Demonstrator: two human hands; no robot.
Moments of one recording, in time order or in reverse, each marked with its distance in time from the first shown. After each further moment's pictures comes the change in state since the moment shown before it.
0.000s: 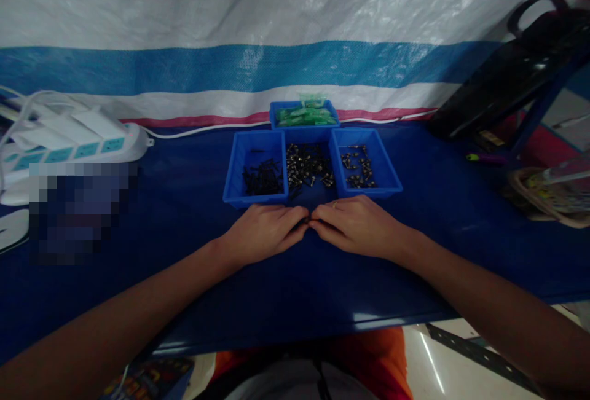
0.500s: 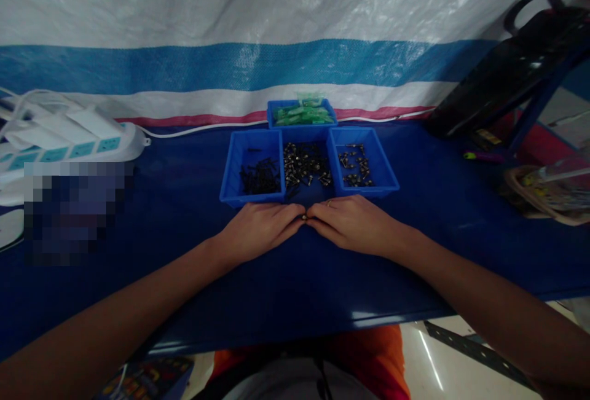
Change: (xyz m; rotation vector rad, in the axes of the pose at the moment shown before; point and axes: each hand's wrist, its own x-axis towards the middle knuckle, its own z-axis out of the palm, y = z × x) left_hand -0.002 -0.005 0.003 -0.022 0.007 -0.012; right_hand 0.001 0.004 0.002 0.000 -0.068 0.015
